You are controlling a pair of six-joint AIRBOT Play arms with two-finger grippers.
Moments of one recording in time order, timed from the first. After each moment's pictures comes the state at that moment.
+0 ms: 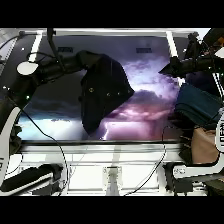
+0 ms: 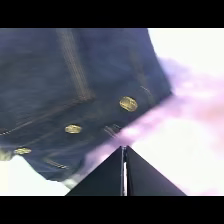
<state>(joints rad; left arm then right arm) -0.25 -1.26 1.32 0.22 -0.81 -0.97 -0.21 -1.54 1.63 -0.80 1.42 1.37</state>
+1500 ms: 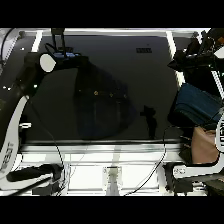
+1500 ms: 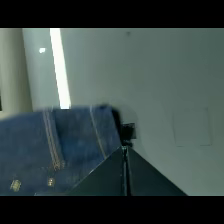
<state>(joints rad) -0.28 -1.44 1.52 1.41 -0.70 -1.57 -0.21 -1.54 1.65 -0.95 1.19 1.58</state>
